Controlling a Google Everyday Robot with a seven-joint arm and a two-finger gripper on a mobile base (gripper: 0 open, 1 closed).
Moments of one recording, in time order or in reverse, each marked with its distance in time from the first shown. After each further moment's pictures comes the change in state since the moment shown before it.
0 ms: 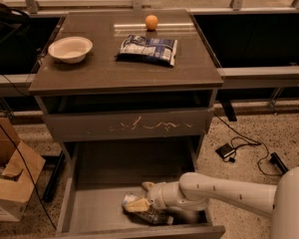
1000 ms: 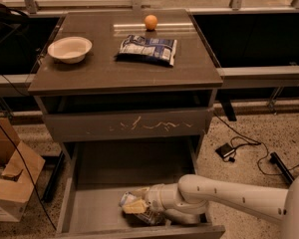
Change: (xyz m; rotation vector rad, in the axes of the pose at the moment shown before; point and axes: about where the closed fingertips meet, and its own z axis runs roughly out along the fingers) arm -0.016 0.020 -0.006 0.000 -0.035 0.021
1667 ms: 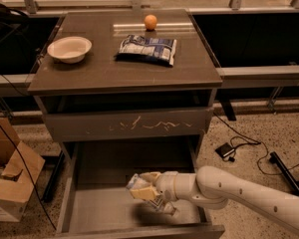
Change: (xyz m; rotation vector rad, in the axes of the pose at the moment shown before) arm -0.071 0.022 -0.077 0.046 -0.143 -0.103
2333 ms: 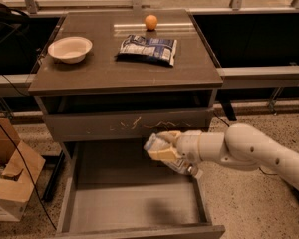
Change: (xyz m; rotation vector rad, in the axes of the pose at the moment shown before) arm -0.140 -0.018 -0.108 0.092 -0.029 -0.229
